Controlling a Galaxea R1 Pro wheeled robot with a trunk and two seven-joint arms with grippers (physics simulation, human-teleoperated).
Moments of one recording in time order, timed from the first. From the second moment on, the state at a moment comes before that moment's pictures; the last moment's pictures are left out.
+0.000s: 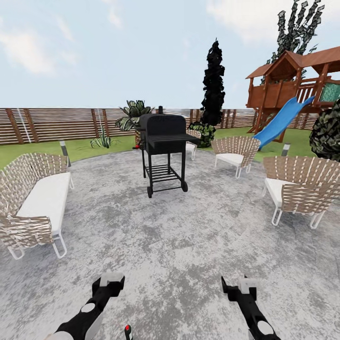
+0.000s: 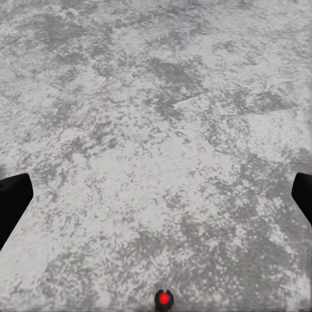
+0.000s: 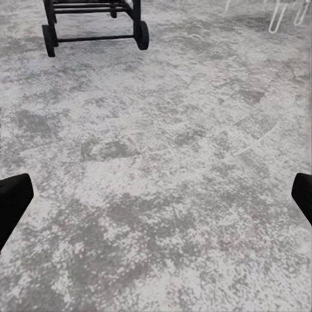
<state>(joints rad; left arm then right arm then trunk) -0.54 0.02 0.03 -0.25 0.00 -0.29 0.01 -0.35 -0.06 0.00 -0.54 0.00 -0.40 0.00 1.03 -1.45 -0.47</state>
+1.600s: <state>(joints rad) -0.54 0.02 0.02 -0.25 -0.01 -0.29 0.01 -0.35 -0.06 -0.01 -0.53 0.00 -0.40 0.00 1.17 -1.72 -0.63</state>
